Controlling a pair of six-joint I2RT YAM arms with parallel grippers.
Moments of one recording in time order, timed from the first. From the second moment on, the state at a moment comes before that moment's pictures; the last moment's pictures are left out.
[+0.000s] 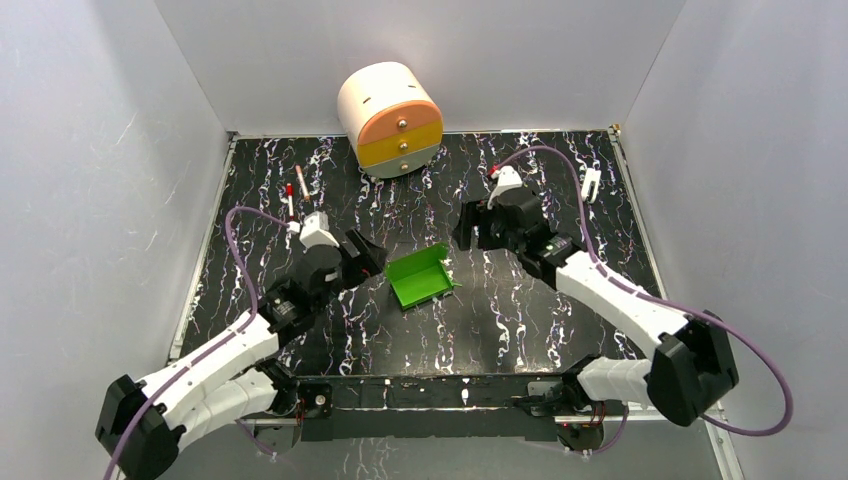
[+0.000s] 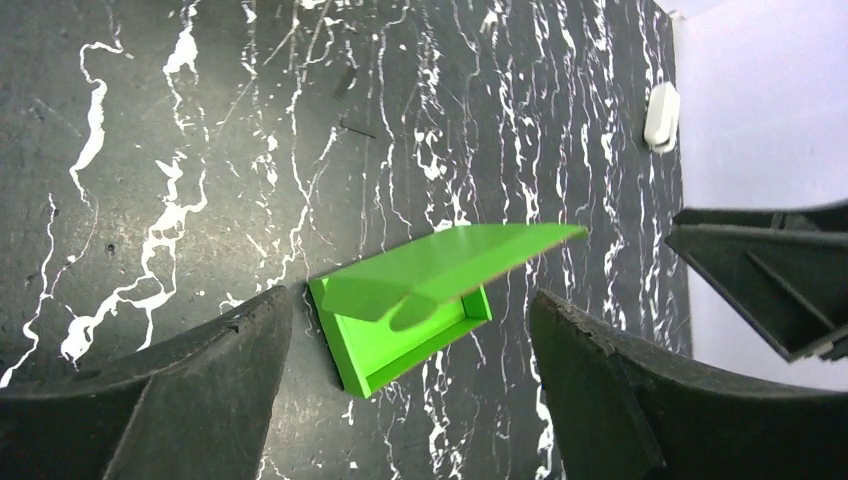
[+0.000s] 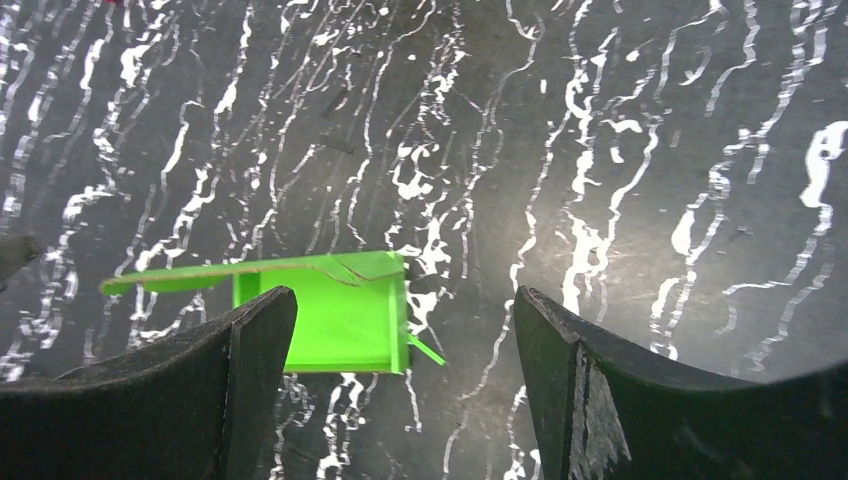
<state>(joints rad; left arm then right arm) -0.75 0.86 0.54 -0.12 -0.37 -0.88 0.65 1.21 0.87 -0.19 0.07 0.36</state>
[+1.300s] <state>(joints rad) -0.60 1.16 0.53 0.10 0.02 -1.21 0.59 1.49 0.87 0.05 -0.36 0.66</state>
